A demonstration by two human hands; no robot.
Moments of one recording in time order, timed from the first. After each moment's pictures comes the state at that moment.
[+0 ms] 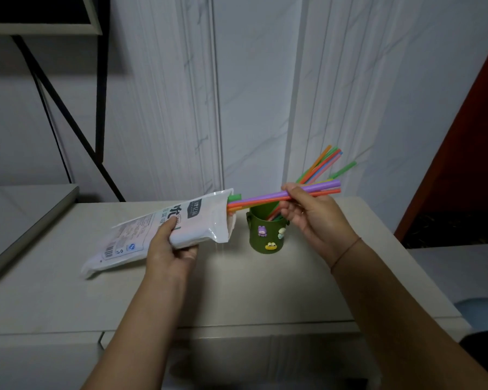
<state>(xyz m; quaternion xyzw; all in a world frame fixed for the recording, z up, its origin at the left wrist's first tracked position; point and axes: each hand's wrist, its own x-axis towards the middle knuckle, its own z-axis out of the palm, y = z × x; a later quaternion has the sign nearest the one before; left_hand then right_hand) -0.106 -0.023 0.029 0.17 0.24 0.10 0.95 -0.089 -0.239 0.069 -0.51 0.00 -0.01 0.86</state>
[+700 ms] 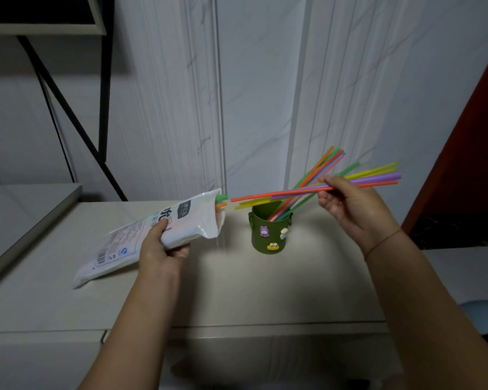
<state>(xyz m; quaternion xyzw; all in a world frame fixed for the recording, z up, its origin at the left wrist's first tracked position) -0.103 -0.008 0.029 0.18 0.28 0.12 0.94 -0.085 -0.285 0.087 -0.52 0.04 -0.08 0.85</state>
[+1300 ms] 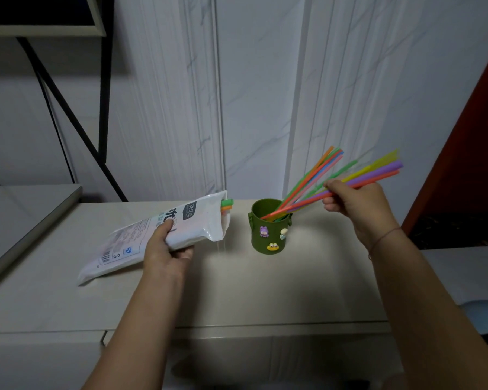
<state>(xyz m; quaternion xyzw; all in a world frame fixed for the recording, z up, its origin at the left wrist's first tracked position) -0.104 -0.014 0.028 0.19 0.28 0.11 0.93 -0.077 -0.296 0.080 -0.67 0.05 -0.18 0.71</state>
